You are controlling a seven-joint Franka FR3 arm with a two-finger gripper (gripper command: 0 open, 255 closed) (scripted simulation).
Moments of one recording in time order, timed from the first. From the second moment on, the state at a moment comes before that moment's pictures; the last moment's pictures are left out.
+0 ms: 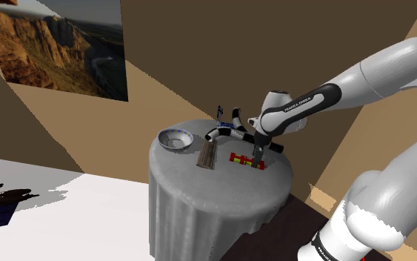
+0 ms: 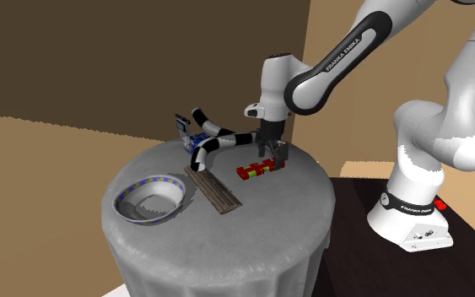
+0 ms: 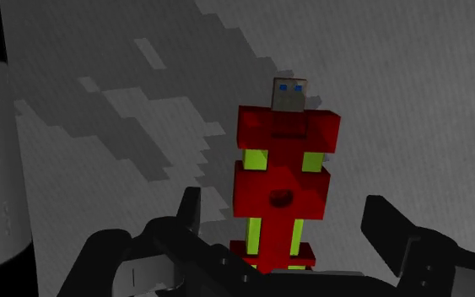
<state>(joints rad) 0.03 -0.21 -0.35 -2.66 -0.07 2.45 -0.80</state>
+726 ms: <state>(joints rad) 0.02 -0.21 -0.36 -2.65 -0.07 2.46 -0.80</state>
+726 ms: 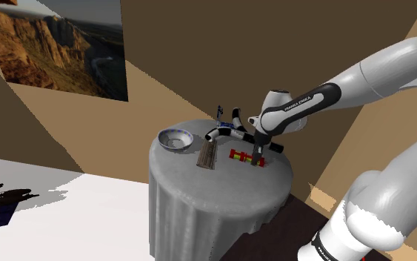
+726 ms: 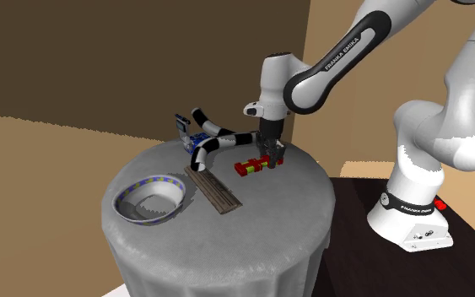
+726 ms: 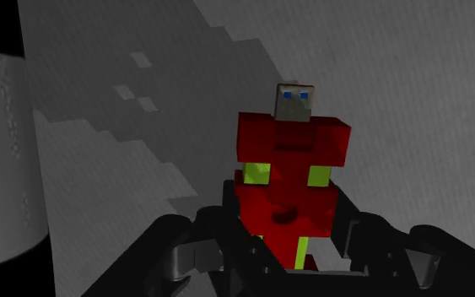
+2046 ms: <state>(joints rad) 0.01 -0.35 -0.32 -2.58 -0.10 2.24 -0.76</state>
